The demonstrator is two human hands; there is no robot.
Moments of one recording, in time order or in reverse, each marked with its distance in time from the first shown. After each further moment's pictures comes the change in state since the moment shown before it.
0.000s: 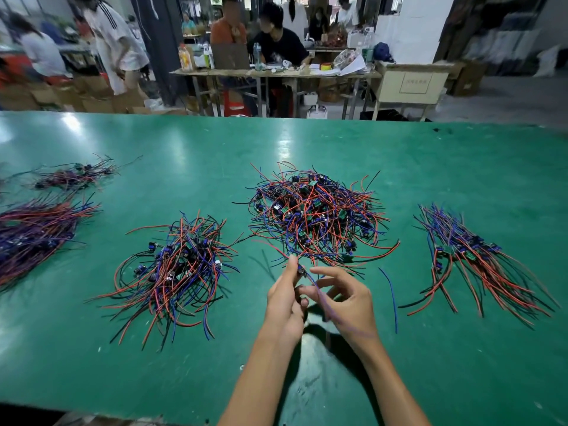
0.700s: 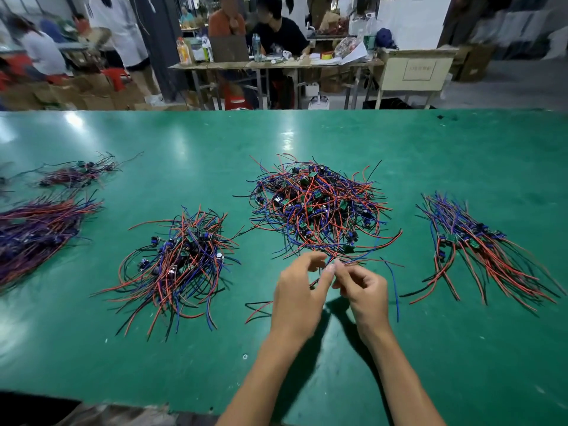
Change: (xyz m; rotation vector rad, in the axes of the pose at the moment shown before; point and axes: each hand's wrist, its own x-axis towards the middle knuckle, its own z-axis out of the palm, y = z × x) left_hand -0.022 -0.011 -0.012 1.154 -0.113 0.961; right_hand 0.006 0.007 -0.010 0.252 0.221 0.109
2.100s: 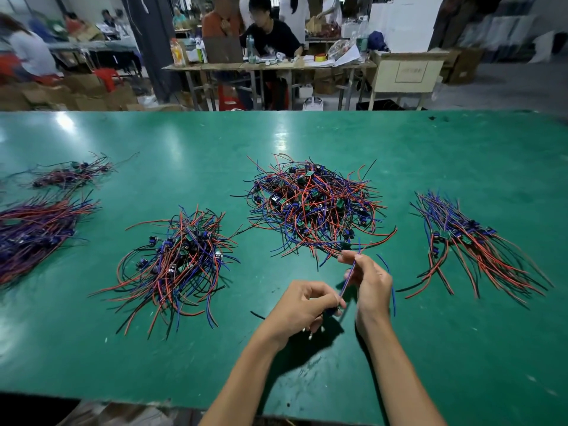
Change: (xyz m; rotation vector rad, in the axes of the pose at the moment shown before) left_hand -0.007 -0.008 -0.013 -0.532 -0.626 -0.387; right_hand 0.004 -0.008 0.001 0.105 0.211 0.154
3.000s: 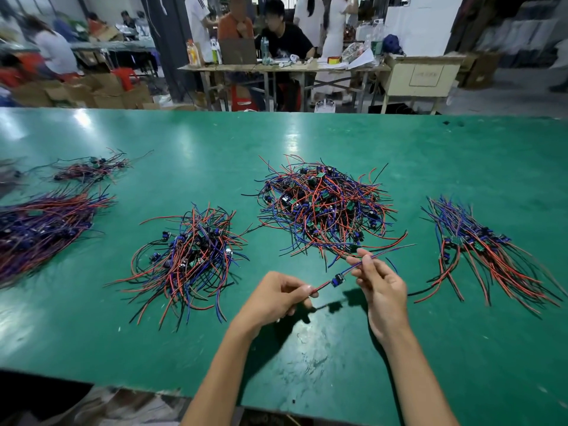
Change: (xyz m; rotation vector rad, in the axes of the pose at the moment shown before) left_hand -0.010 -0.003 -0.053 0.210 0.137 -0.084; right_hand 0.003 -0.002 -0.018 0.166 -0.198 0.077
